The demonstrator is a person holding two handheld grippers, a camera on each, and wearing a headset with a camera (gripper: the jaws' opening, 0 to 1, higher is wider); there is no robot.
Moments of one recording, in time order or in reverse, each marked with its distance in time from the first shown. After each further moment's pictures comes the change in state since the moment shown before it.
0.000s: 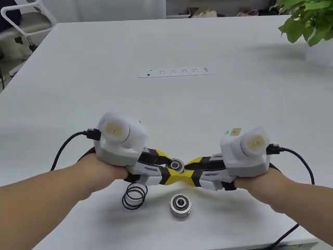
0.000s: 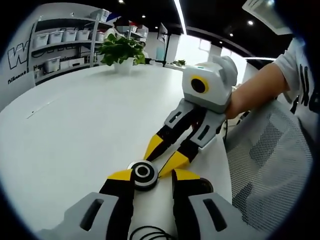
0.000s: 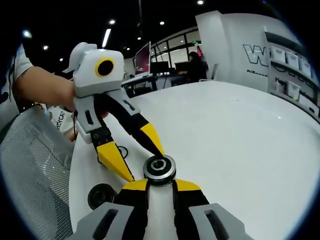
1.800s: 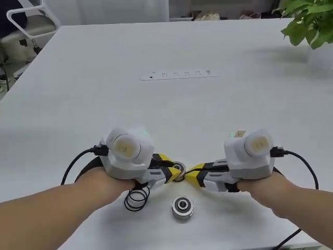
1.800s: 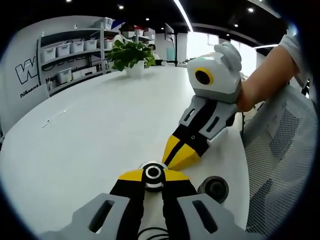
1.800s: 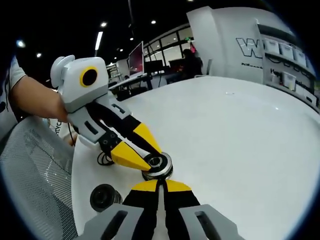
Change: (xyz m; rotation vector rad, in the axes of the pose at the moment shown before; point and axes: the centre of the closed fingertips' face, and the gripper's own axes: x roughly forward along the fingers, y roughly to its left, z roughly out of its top) left arm 0.005 0.017 -0.001 0.101 -0.005 0.185; right arm -0.003 0.000 -0.003 0.063 0.012 -0.012
